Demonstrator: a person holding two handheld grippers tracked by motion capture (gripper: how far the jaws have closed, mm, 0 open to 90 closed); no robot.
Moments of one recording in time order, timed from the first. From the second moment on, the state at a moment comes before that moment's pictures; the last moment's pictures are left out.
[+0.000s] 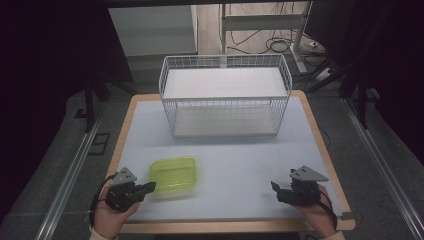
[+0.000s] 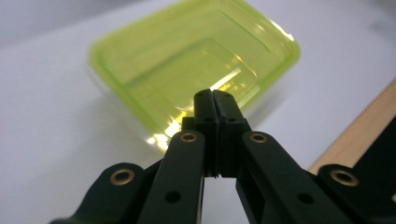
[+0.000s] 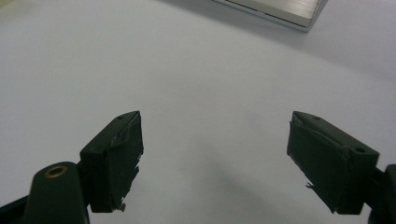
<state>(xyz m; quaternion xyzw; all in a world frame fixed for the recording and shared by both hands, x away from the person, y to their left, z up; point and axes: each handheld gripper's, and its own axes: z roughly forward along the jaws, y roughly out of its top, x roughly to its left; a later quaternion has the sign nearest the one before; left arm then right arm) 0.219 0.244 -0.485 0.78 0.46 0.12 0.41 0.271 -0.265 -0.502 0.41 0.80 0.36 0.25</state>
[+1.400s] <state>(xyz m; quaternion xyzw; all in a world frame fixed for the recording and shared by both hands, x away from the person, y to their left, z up) 0.289 0.257 -0.538 0.75 0.53 0.02 0.39 0.269 -0.259 -0.504 0.40 0.80 0.36 0.26</state>
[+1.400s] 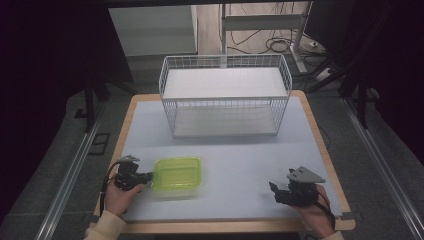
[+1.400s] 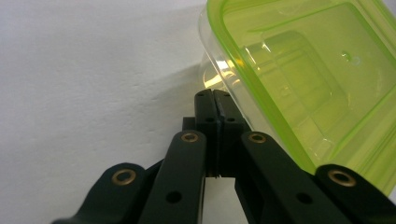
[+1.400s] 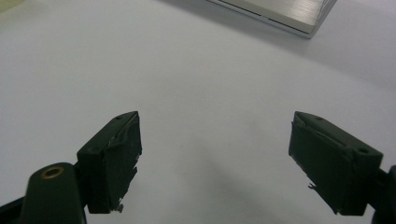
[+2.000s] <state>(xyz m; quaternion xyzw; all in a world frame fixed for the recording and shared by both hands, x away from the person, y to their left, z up) 0.296 0.213 -0.531 0.78 0.50 0.02 0.38 0.269 -0.256 -0.505 0.39 0.81 0.36 0.26</state>
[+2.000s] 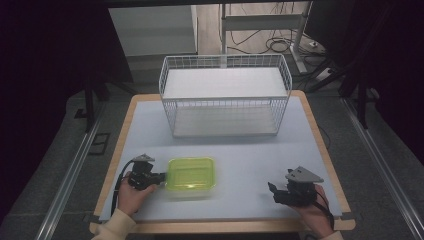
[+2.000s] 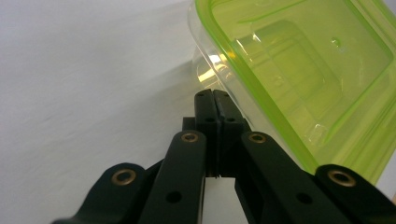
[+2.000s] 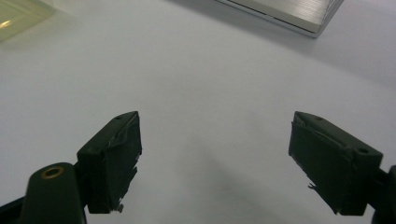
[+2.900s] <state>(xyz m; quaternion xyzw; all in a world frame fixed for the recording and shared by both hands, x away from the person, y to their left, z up) 0.311 0.134 -0.531 0.81 0.45 0.00 0.38 0.268 -0.253 -0.507 0.39 0.81 0.36 0.25</state>
